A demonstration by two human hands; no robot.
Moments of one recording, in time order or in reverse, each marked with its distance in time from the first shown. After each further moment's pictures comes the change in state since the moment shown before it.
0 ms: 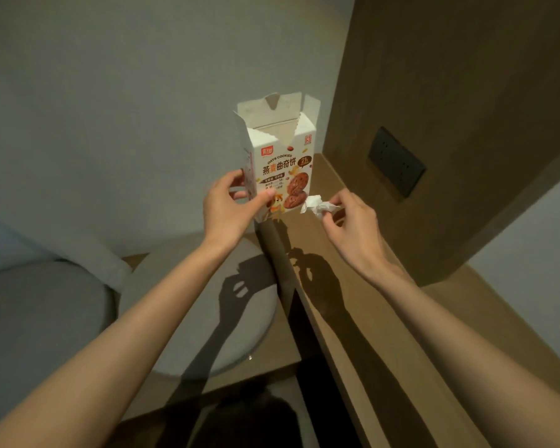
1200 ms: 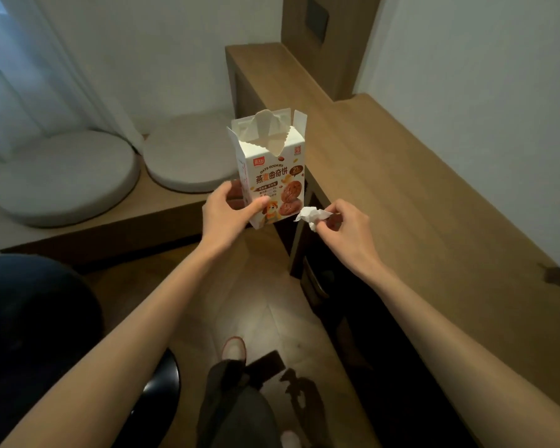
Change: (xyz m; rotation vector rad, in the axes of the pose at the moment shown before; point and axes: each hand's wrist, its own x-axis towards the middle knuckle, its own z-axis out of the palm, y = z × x) left_hand -0.668 0.058 -0.156 0.025 -0.205 -0.077; right_hand -0.667 -0.105 -0.228 0.068 -0.098 0.247
